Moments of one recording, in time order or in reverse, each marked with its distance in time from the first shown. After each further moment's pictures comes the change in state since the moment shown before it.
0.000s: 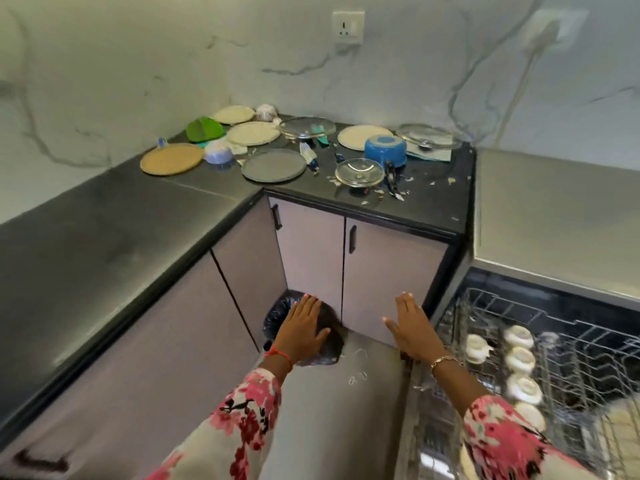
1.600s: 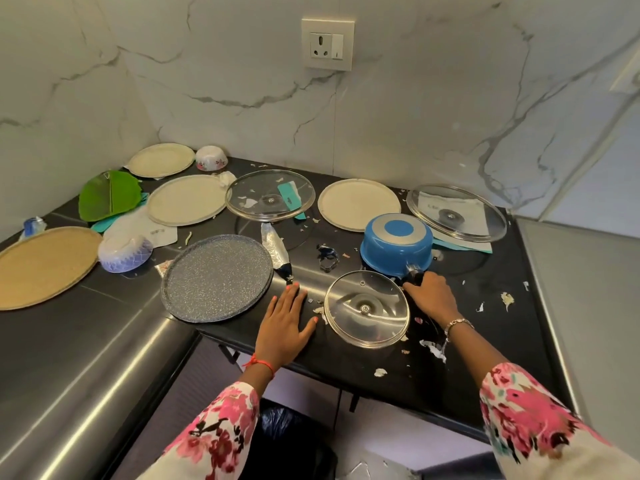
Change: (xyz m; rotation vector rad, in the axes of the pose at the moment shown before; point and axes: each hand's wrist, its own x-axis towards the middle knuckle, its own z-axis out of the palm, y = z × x) left_hand 0.440 -0.122 -0.095 -0.063 0.244 0.041; right_hand 0.470 0.028 -0.153 0.283 0.204 0.410
